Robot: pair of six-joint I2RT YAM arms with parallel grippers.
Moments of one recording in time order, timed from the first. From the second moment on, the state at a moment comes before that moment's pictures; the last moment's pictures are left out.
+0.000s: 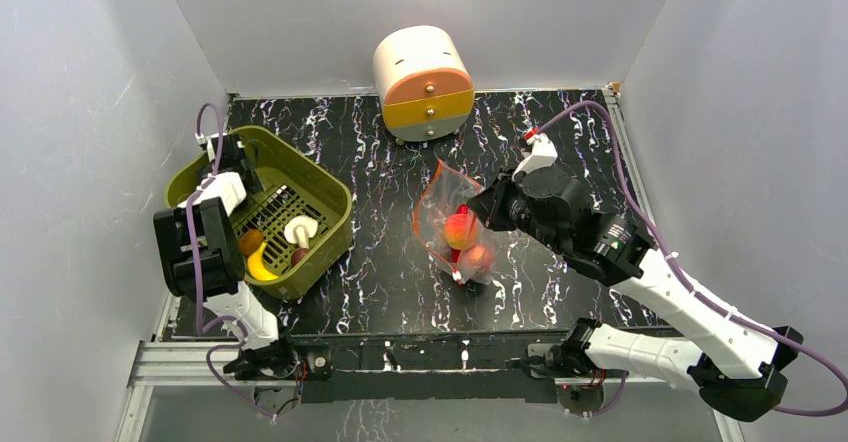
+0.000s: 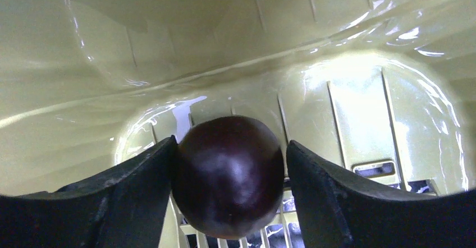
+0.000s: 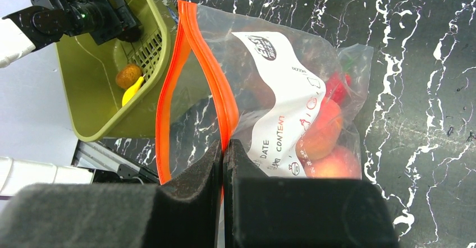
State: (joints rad) left arm 0.26 1.72 1.04 -0.19 -0.44 -0.14; right arm 0.88 0.94 1.16 -0.63 0.26 0.69
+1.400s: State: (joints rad) left arm 0.13 1.14 1.05 -0.57 0.12 -0.19; right arm 0.88 0.93 1.14 -0.62 0.27 0.70
